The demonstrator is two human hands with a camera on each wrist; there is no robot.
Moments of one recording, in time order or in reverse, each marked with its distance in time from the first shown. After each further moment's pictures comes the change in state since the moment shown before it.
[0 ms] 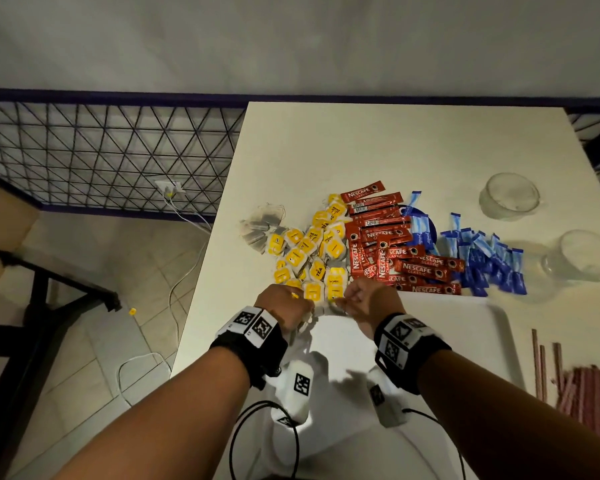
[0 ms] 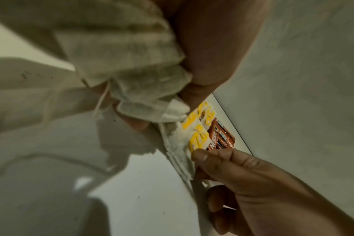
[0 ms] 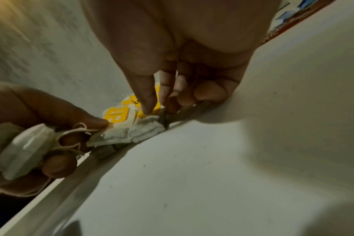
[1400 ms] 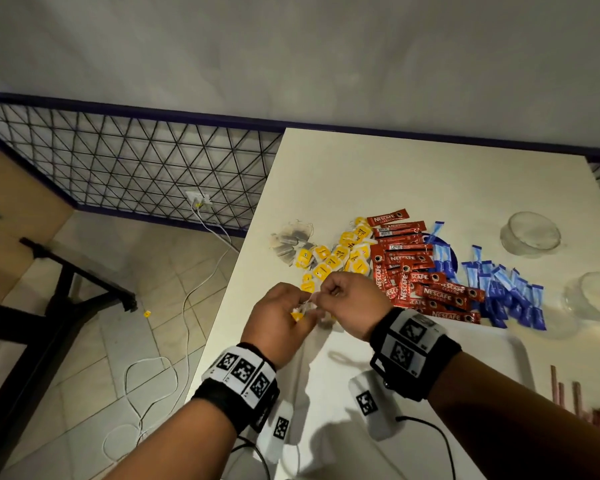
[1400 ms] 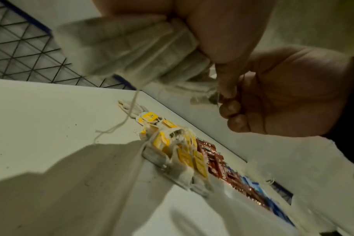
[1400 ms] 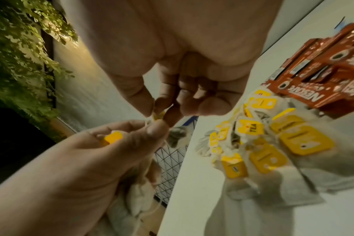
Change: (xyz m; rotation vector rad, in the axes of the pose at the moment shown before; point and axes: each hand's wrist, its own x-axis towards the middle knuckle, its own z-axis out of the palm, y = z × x) left_hand -0.052 -0.038 -0.022 -0.160 0.530 0.639; right_hand -0.031 -0.120 -0.010 0.051 -0.123 -0.225
